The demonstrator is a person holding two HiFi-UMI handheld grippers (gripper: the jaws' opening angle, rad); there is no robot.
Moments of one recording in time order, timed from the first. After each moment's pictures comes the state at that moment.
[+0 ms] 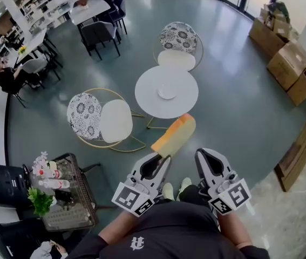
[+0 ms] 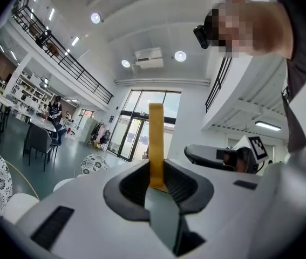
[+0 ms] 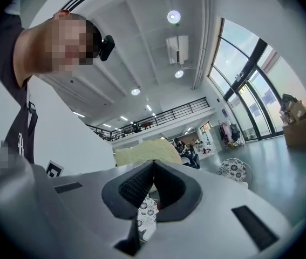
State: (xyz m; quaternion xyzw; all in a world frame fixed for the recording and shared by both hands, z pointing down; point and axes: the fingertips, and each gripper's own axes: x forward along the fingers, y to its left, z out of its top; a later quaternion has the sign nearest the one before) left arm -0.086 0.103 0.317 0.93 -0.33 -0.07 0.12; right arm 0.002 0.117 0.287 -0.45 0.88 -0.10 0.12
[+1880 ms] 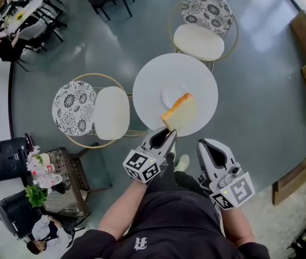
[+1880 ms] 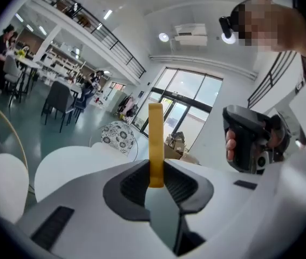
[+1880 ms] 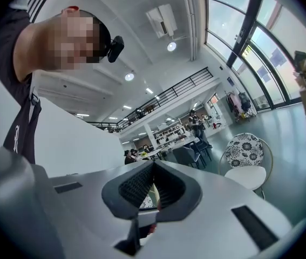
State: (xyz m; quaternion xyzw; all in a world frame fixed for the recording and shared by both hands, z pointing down) left arm -0.026 -0.183 0.515 0.87 -0.41 0.00 0.29; right arm 0.048 -0.152 0.377 -0.36 0.91 -0.20 0.08
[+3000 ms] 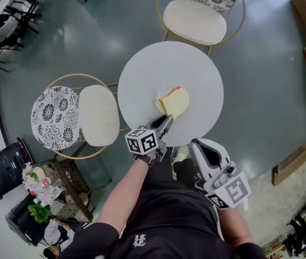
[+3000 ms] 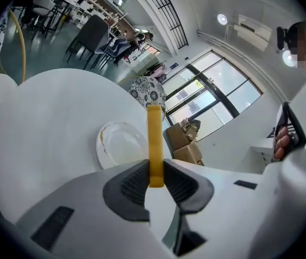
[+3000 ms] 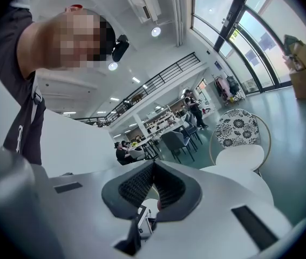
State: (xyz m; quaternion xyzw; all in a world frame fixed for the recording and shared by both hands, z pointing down) left arm -0.035 -0.259 0.729 0.77 -0.36 0.05 0.52; right arm 0.020 -0.227 0.474 -0.38 0.88 -0.27 0.03
